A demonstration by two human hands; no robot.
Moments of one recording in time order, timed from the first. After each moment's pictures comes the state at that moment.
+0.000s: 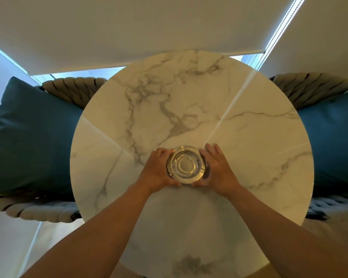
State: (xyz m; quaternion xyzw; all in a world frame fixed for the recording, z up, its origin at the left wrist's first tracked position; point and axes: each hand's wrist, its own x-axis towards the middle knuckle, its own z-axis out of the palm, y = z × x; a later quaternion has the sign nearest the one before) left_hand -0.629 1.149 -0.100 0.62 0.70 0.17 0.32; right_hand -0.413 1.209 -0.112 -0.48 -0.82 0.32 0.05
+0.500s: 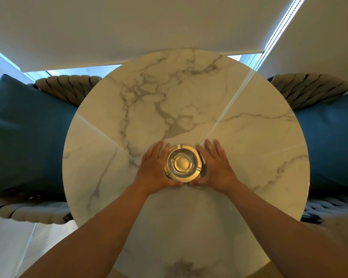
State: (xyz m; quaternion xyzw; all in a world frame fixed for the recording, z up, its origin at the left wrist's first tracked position) left_hand -0.618 1.157 -0.103 0.62 0.73 0.11 0.27; right_hand -0.402 1.231 -0.119 -0.49 -0.82 0.29 0.01
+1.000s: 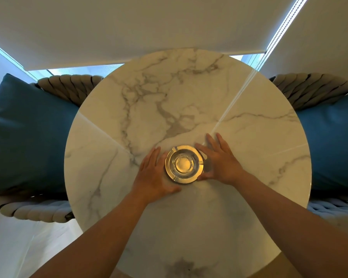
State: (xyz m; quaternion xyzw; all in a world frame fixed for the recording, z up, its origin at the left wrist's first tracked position) left_hand -0.613 1.133 -0.096 0.61 0.74 0.10 0.24; right_hand -0.395 1.255 -0.102 -0.44 -0.85 0.27 -0.05
